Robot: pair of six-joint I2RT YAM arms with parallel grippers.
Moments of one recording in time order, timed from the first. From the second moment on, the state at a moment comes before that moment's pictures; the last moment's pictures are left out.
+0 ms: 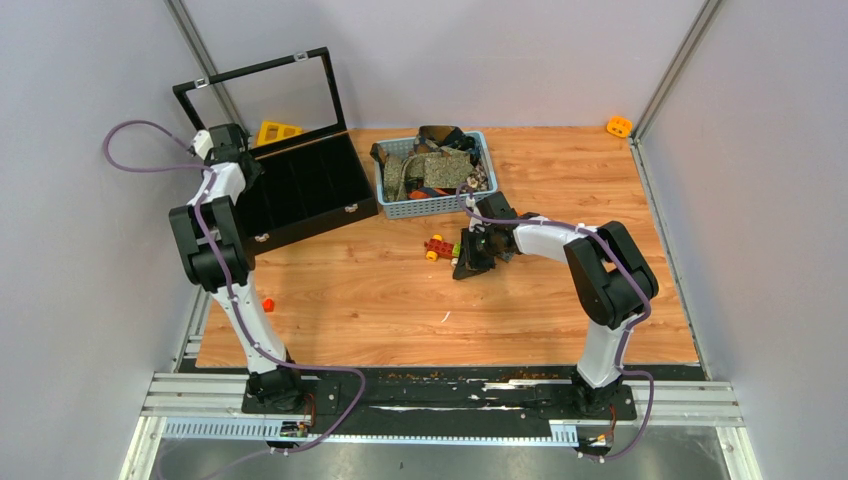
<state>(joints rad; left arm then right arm) 0.30 2.08 1.63 -0.29 -0.26 -0.71 0.50 1.86 1.07 -0.30 -0.46 0.46</state>
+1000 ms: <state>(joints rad) 0.34 1.99 1.52 -0.27 -0.24 -0.71 0.50 1.86 1.07 -0.30 -0.47 0.46</state>
